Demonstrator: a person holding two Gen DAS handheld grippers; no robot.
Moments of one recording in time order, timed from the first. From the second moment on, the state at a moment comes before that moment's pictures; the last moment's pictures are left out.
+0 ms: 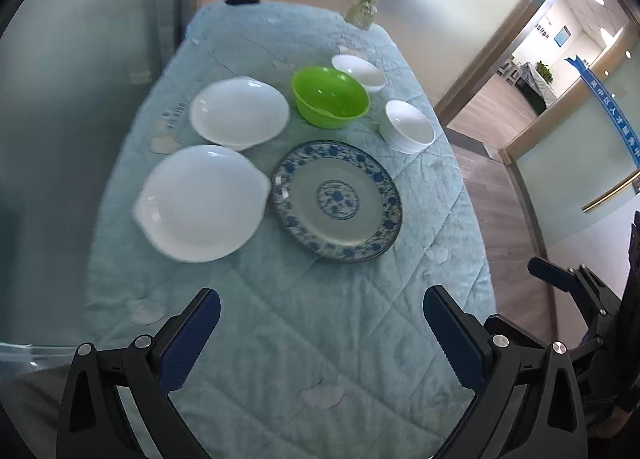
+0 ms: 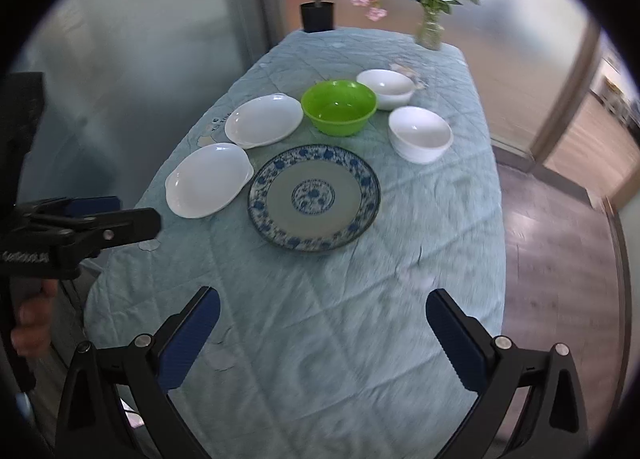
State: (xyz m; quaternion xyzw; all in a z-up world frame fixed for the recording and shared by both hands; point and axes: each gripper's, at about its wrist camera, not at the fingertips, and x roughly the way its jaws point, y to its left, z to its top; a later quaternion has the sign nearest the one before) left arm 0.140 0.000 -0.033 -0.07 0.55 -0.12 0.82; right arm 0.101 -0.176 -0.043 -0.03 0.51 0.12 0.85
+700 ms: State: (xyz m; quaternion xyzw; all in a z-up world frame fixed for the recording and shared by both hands) left arm 0.253 -0.026 -0.172 -0.16 0.65 -0.06 0.74; right arm 0.269 -0.200 -0.155 -0.07 0.56 0.19 0.81
